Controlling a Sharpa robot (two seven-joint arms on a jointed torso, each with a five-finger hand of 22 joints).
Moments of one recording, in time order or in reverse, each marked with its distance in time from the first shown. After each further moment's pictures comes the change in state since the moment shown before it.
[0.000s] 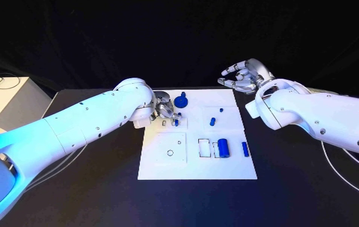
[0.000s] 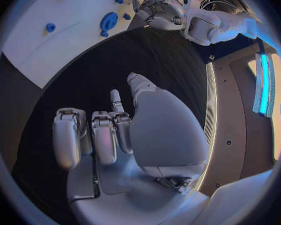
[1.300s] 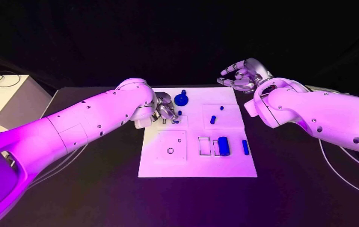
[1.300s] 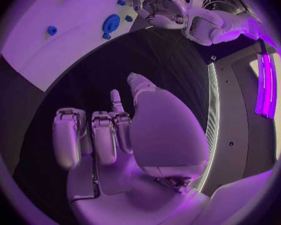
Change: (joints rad) left arm 0.000 0.008 -0.018 -0.012 0.047 0.011 -0.001; left_hand 0.128 -0.053 0.368 -0.005 0.001 -0.051 -0.040 0.142 0.184 0.004 -0.039 -0.005 0.009 -0.002 -0.034 0.000 0.000 0.000 0.000 -0.033 0.004 0.004; right arm -0.006 0.017 -0.001 -0.020 -0.003 0.009 -0.019; right_hand 0.000 0.000 0.000 0.000 0.004 0.000 0.000 0.000 0.000 0.000 0.000 0.000 0.000 0.000 0.000 0.000 0.000 0.000 0.000 0.000 0.000 -0.001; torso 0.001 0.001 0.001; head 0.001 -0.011
